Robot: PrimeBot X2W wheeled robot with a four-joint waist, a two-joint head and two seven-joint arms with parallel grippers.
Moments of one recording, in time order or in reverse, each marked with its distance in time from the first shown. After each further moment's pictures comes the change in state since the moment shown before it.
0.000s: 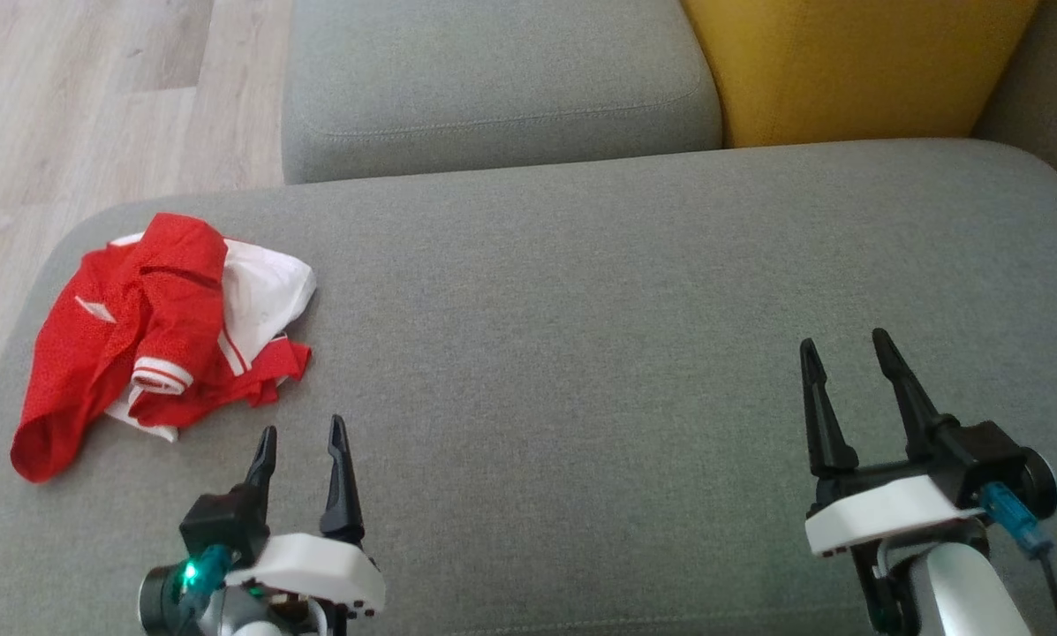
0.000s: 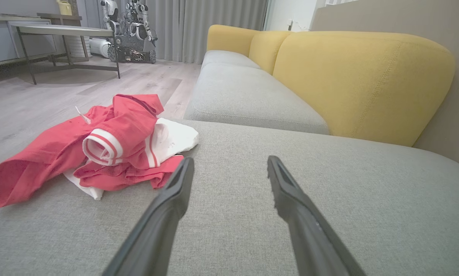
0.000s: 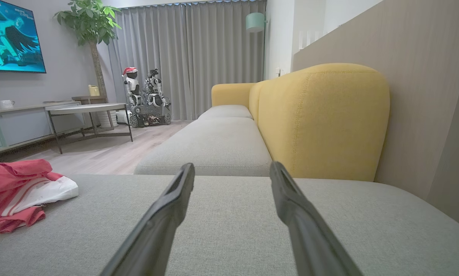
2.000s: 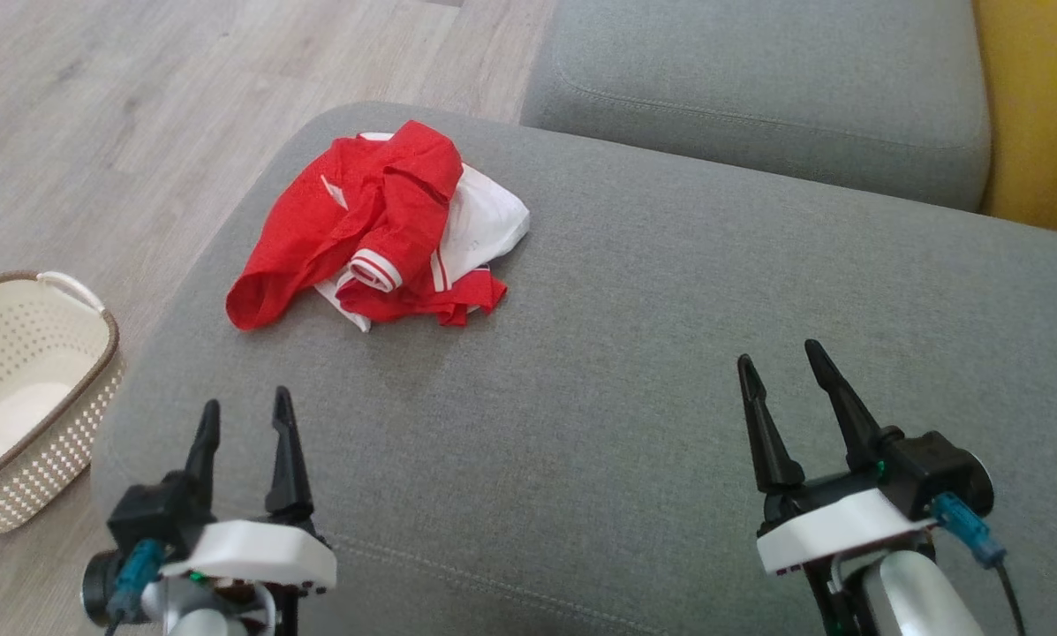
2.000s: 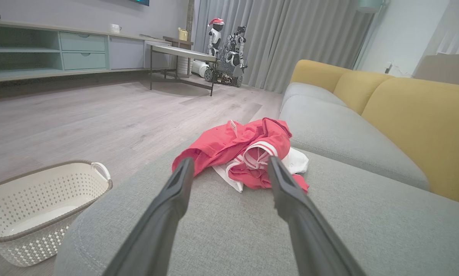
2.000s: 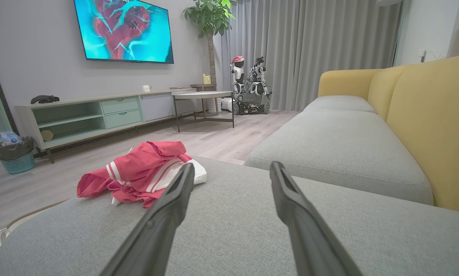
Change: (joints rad) left arm 0.006 -0.003 0.122 -0.069 0.026 -0.079 0.000; right arm 0.000 0.000 0.128 0.016 0.065 0.000 -0.028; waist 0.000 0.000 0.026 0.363
